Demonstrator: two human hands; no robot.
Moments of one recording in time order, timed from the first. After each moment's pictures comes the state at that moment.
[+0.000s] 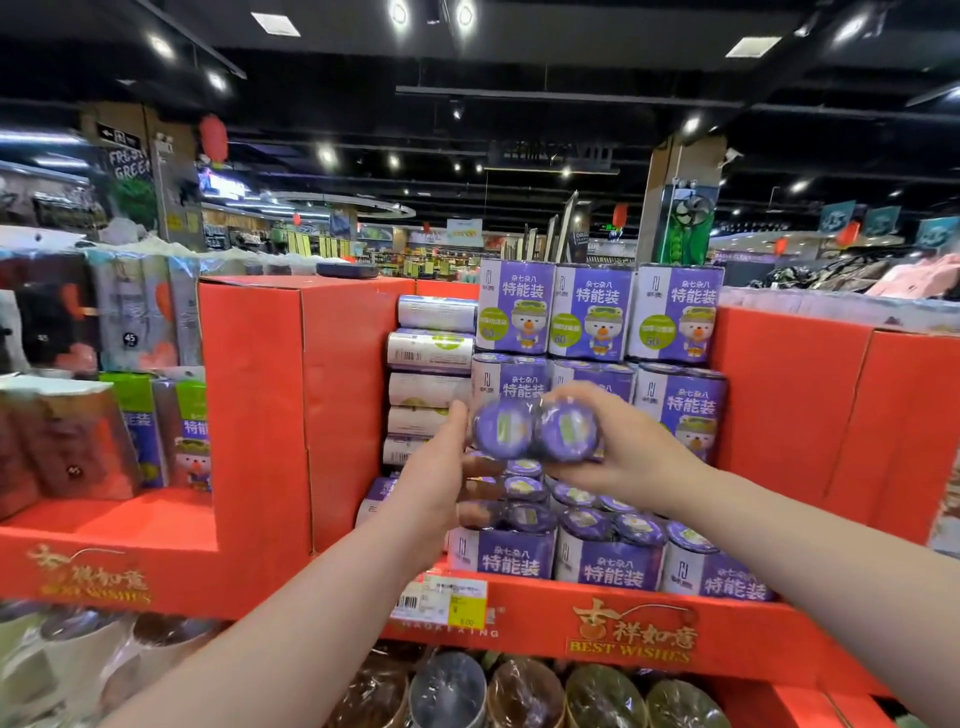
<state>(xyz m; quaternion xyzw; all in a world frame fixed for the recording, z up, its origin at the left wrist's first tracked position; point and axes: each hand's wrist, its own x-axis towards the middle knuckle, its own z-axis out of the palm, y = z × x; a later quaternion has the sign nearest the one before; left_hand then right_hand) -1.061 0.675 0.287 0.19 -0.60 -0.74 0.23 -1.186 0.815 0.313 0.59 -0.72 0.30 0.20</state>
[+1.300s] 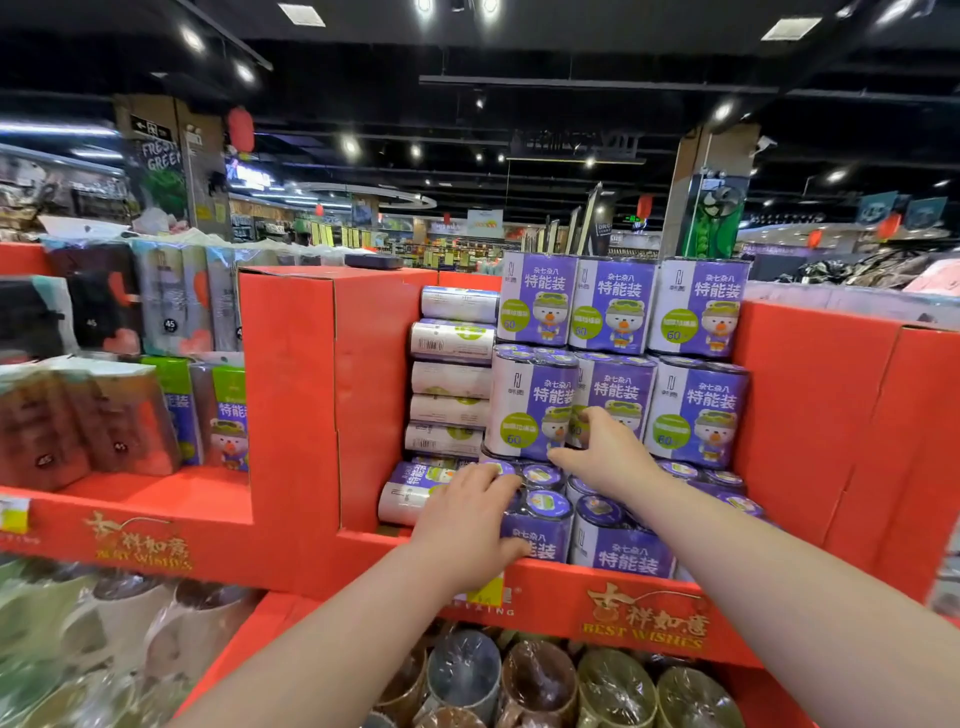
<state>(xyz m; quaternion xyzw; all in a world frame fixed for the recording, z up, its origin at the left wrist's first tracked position) -1.064 0.660 0.227 0.12 -0.98 -0.06 0.17 -1.195 0.773 0.284 0.30 -0.91 0.29 0.04</state>
